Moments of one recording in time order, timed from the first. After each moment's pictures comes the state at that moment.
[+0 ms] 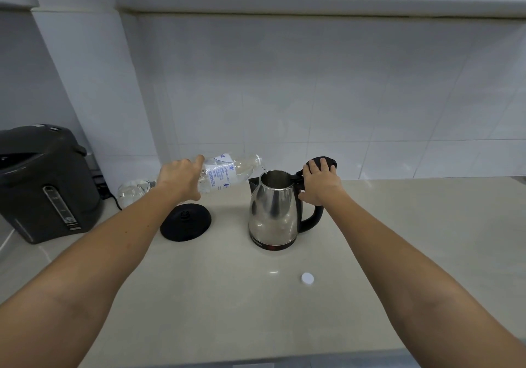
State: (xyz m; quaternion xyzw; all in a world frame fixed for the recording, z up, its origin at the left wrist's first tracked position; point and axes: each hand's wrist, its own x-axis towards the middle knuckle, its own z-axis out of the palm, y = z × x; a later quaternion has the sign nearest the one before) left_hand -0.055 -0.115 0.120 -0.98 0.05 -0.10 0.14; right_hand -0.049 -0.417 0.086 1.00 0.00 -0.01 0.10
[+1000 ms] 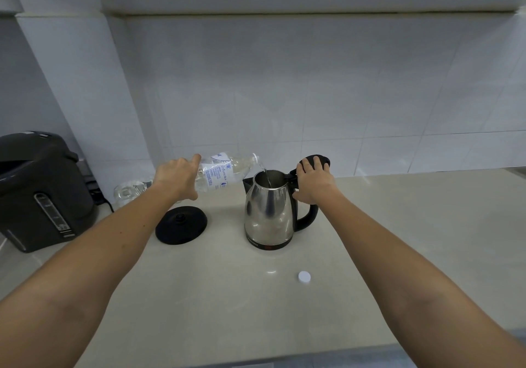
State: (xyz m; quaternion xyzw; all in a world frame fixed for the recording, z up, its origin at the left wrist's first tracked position) left_hand -0.053 -0.126 0.127 -0.98 0.05 -0.10 0.15; right_hand -0.052 -0.418 0.086 1.00 0.00 0.00 0.09
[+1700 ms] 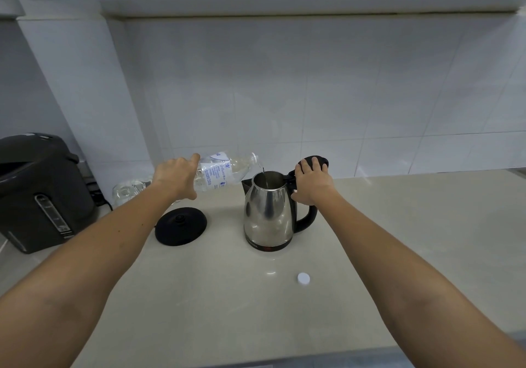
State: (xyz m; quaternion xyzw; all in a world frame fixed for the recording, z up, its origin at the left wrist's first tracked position) left_hand -0.054 -0.129 0.132 -0.98 0.04 -0.10 0.15; right_hand -0.051 -0.418 0.086 1.00 0.00 0.00 0.10
